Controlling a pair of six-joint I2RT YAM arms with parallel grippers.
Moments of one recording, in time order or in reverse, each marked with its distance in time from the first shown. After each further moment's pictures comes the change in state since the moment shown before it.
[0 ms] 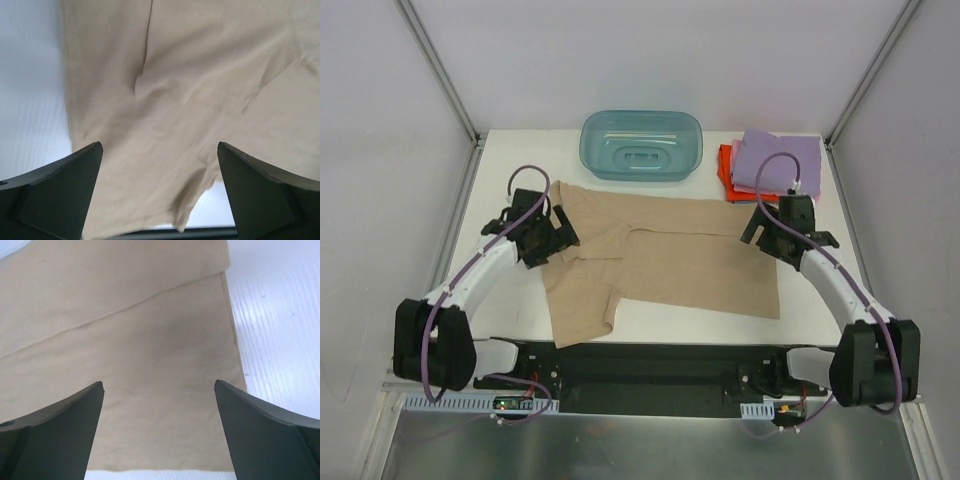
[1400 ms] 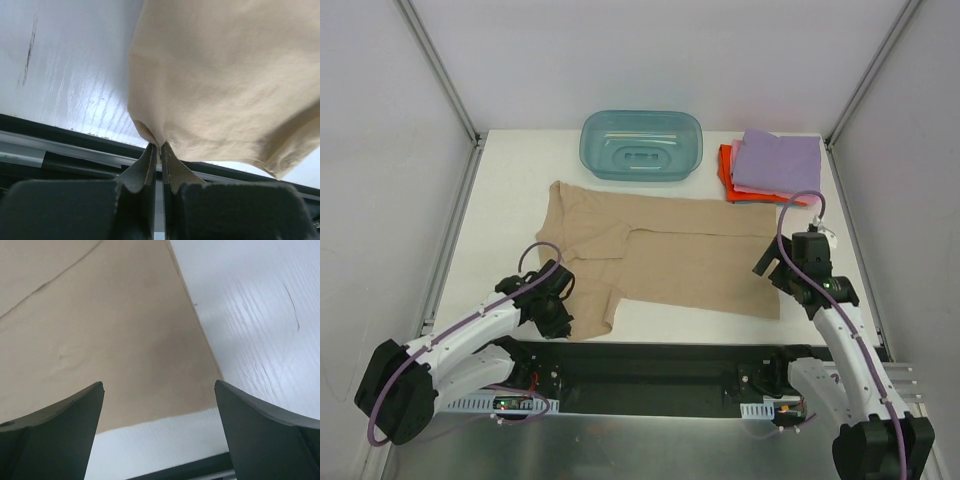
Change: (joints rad) left arm -0.411 -0.352 -0.429 -0.304 -0.050 -0.468; right arm -0.001 -0.447 -0.190 -0.241 0.092 0.092
